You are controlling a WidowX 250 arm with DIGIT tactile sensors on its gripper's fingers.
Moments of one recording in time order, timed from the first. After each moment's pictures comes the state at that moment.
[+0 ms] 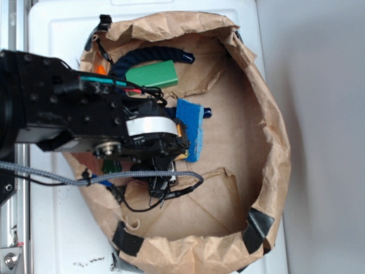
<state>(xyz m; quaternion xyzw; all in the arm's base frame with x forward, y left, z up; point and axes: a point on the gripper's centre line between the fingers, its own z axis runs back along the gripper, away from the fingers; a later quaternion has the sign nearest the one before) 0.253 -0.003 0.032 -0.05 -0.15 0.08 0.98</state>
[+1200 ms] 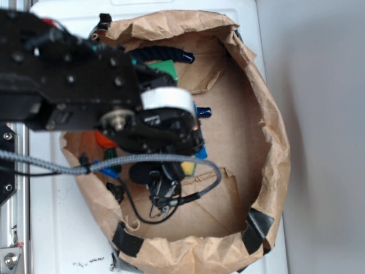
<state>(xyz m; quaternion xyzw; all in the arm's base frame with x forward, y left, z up) 0.254 -0.010 0.100 -0.10 -0.11 0.07 0.99</state>
